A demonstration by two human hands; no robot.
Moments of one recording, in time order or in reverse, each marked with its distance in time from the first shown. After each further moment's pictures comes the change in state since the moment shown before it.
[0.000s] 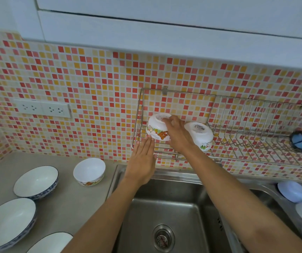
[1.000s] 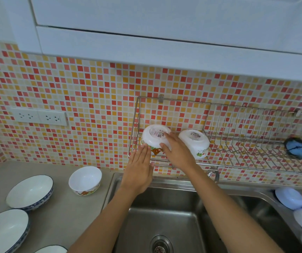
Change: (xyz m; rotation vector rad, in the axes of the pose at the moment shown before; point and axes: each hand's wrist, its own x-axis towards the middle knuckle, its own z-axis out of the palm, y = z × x) left_hand -0.001 0.002 -0.002 0.033 0.006 -0.023; right_hand -0.033 -0.003 0.000 0.310 -0.004 0.164
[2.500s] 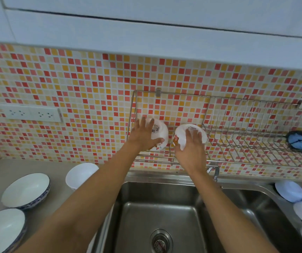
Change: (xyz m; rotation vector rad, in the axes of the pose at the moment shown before) left_hand 0.117 -0.009 -0.019 -0.153 -0.212 -0.030; right_hand -0.025 0.021 -0.013 -0.145 0.246 0.258
